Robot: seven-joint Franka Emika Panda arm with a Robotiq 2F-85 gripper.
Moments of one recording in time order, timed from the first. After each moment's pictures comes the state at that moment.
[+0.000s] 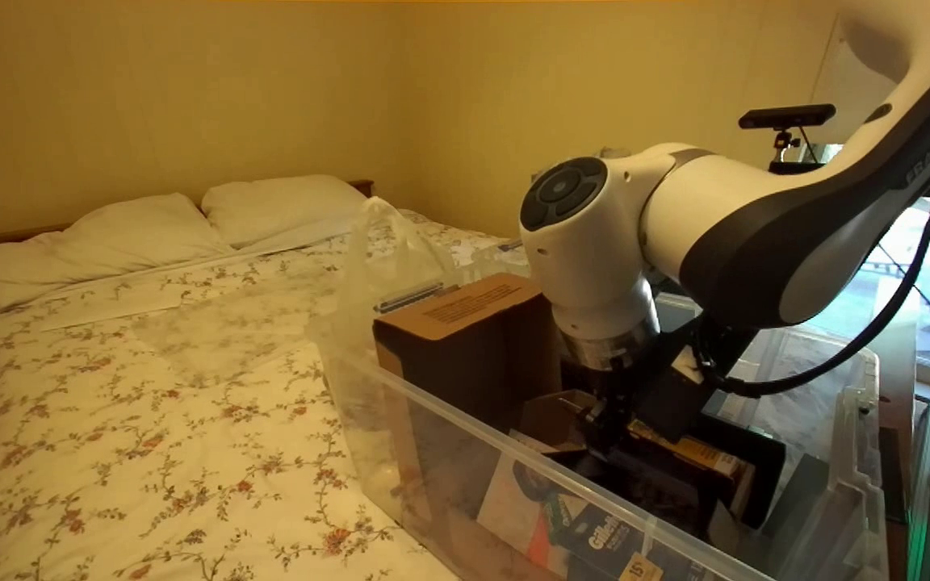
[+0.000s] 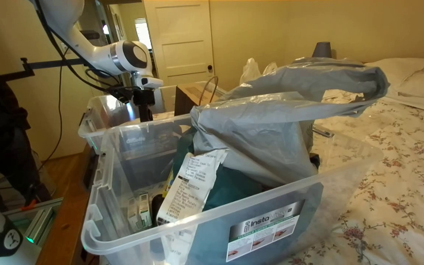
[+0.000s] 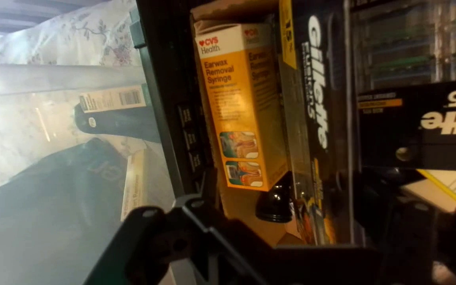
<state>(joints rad) 0.70 0.33 0.20 -2.01 -0.34 1.86 1.19</state>
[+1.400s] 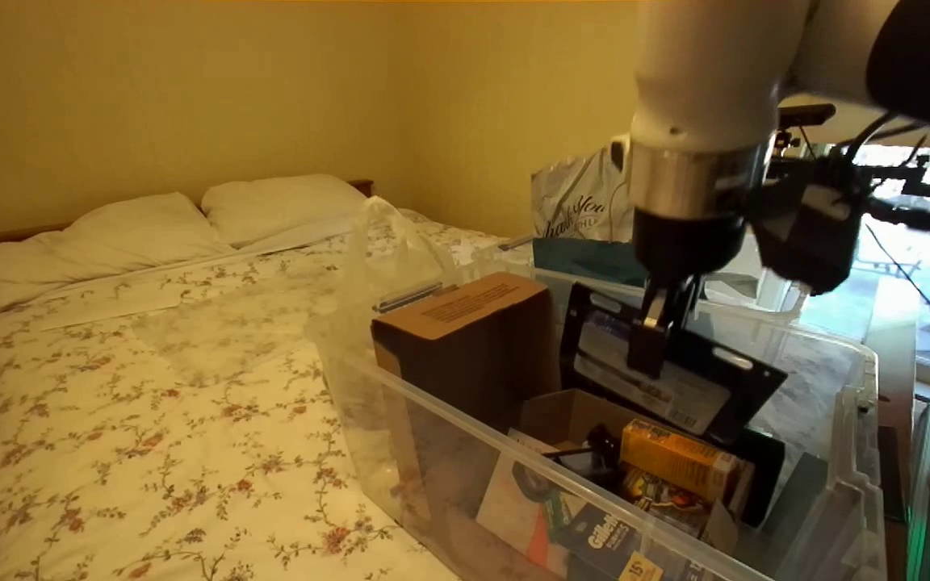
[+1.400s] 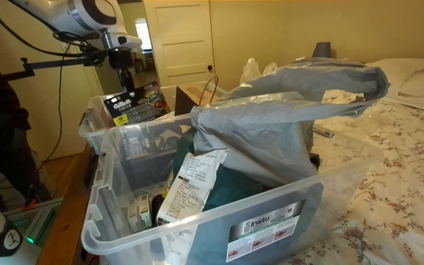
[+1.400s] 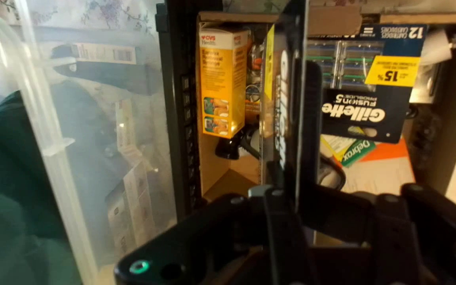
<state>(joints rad) 0.61 -0.01 0.36 -2.08 -0.24 1.87 0.95</state>
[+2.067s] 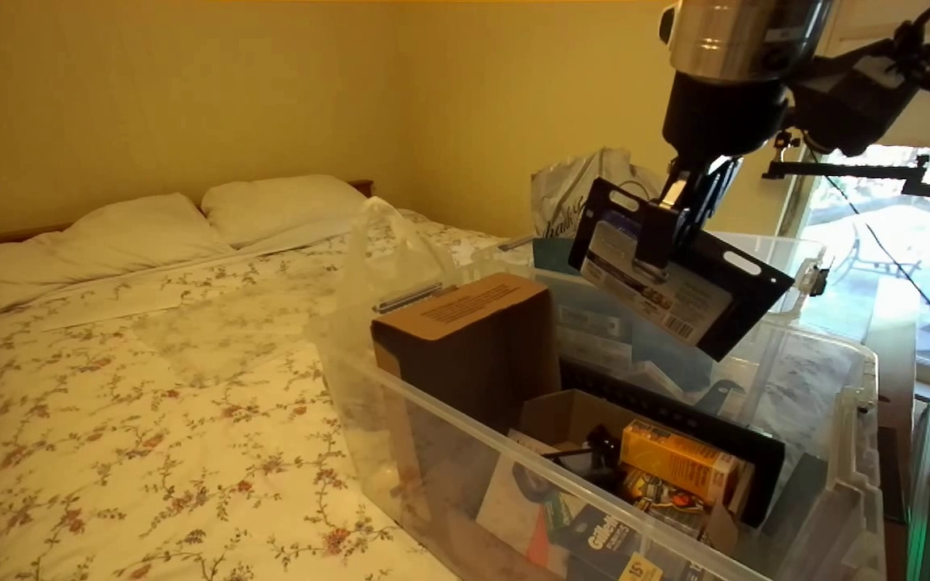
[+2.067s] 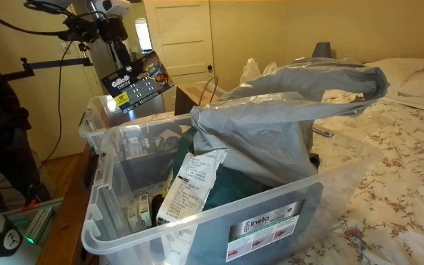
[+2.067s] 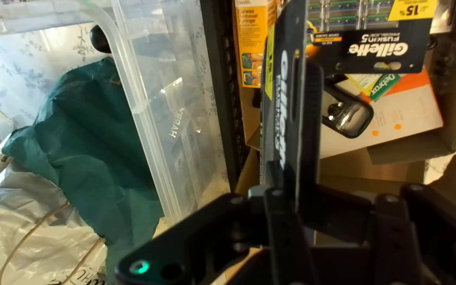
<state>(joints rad) 0.48 -0.18 0.43 -2.06 -0.26 1.80 0.98</state>
